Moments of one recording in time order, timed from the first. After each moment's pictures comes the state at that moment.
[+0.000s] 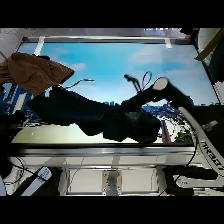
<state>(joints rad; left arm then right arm) 0.68 -1.04 0.76 1.32 -0.95 -1.77 0.25 -1.41 1.30 -0.79 1.30 1.11</state>
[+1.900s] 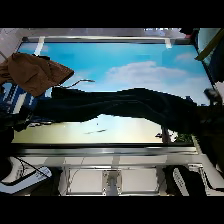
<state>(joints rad) 0.68 -1.22 0.74 1.03 -0.79 -1.59 -0.29 -0.58 0.78 -1.46 1.53 1.36</state>
